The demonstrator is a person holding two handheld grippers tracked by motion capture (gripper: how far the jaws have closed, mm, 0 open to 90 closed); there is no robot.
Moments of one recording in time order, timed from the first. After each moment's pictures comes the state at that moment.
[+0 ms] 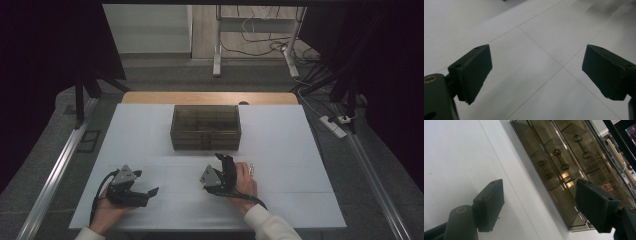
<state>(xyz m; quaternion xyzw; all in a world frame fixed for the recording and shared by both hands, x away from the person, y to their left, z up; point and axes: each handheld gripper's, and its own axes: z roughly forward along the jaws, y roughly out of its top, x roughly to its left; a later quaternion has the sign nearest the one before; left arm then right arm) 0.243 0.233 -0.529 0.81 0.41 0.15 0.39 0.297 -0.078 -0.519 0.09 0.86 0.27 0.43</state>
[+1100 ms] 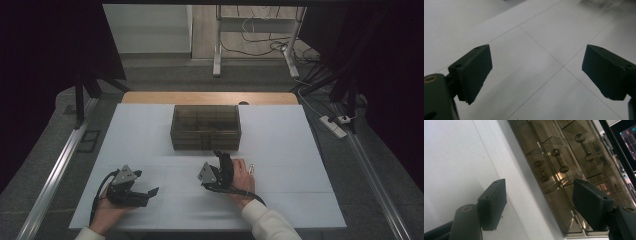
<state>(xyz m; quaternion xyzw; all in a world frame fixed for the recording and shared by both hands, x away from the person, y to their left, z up) 0.243 0.232 -0.530 0.81 0.41 0.15 0.39 0.311 -0.071 -0.527 0.07 0.86 0.25 0.45</state>
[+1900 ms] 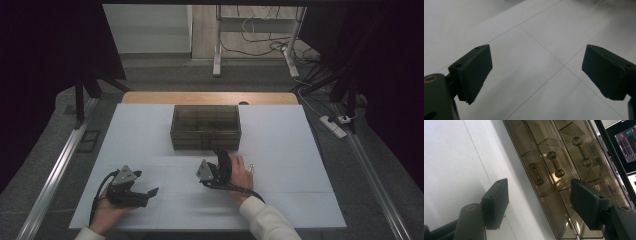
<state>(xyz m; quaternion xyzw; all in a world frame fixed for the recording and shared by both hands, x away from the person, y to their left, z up) 0.243 0.233 -0.531 0.81 0.41 0.15 0.39 0.320 -0.065 -0.528 0.06 0.85 0.23 0.46</state>
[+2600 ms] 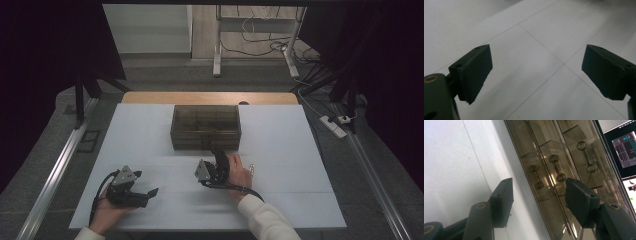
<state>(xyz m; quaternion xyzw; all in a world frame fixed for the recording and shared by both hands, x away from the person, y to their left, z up) 0.243 0.233 -0.531 0.81 0.41 0.15 0.39 0.326 -0.060 -0.533 0.03 0.85 0.22 0.48</state>
